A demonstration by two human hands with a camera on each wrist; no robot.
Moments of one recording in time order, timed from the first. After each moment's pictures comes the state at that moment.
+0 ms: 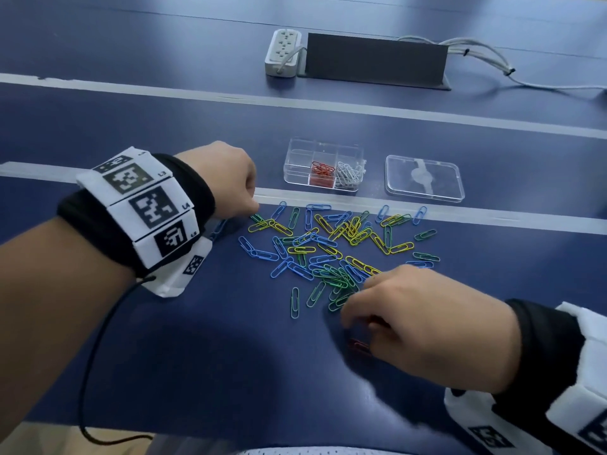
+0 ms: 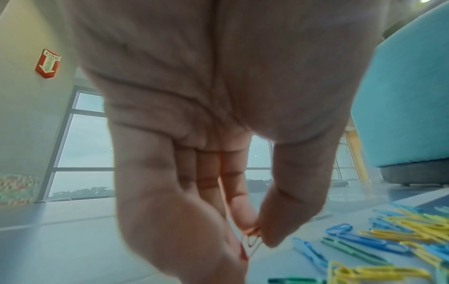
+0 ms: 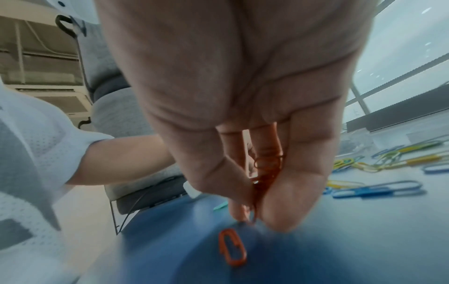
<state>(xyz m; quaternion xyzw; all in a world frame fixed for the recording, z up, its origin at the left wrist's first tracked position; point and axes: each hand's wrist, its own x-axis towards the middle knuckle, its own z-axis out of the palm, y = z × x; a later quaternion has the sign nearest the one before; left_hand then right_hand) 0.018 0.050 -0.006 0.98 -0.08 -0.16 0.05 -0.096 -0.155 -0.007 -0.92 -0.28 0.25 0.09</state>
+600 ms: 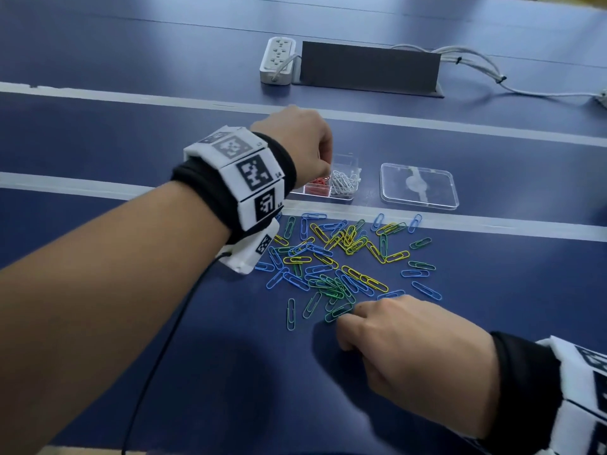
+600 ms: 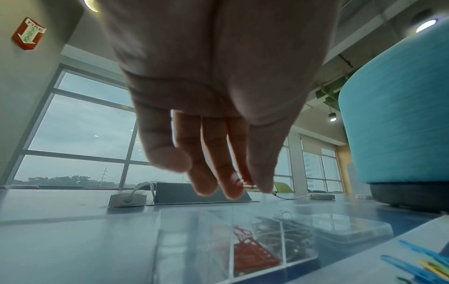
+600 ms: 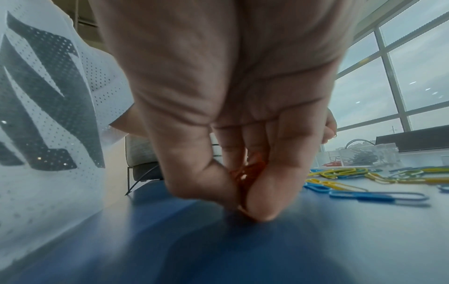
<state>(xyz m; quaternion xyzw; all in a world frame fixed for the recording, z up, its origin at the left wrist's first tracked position) 0.057 -0.013 0.001 0.97 -0.19 -0.04 0.16 -0.109 -0.150 -0.018 -0.92 -0.28 0.27 0.00</state>
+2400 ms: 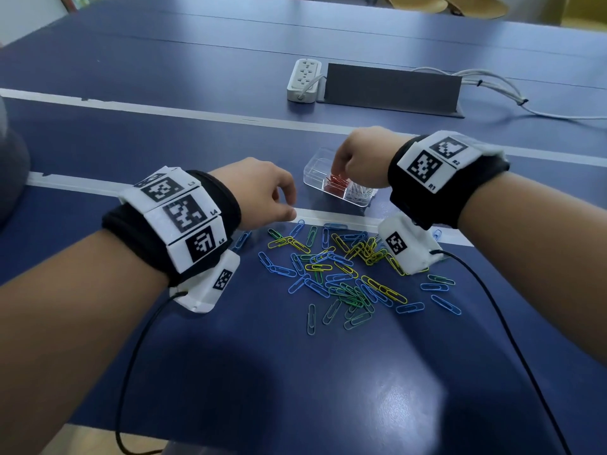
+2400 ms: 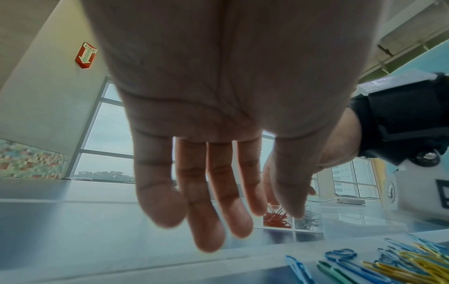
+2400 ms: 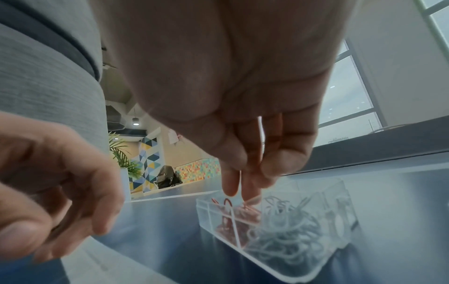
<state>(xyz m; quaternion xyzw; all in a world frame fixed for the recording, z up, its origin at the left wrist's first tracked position) 0.022 0.053 -0.006 0.98 -0.12 -0.13 0.12 0.065 -0.113 0.011 -0.98 -0.11 0.13 0.06</state>
